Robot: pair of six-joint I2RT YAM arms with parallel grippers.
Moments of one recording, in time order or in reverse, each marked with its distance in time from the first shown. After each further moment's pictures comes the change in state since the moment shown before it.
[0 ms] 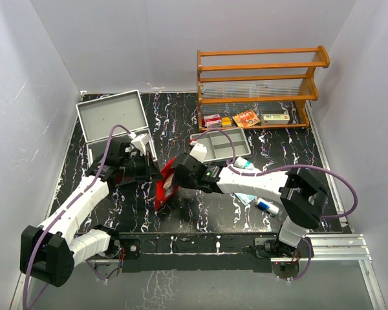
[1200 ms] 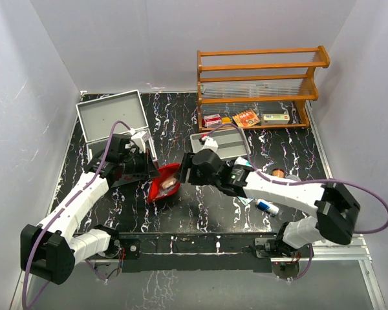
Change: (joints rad) left arm 0.000 0.020 0.075 -0.085 -0.087 0.100; right arm -0.052 -0.218 -0.143 0.154 -0.137 -0.139
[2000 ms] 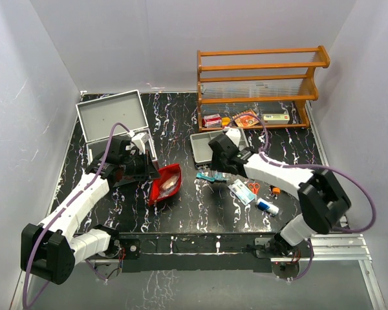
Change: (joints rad) left arm 0.000 0.000 -0.033 0.028 -0.008 -0.050; right arm -0.306 0.026 -0.069 -0.227 0.148 -0.200
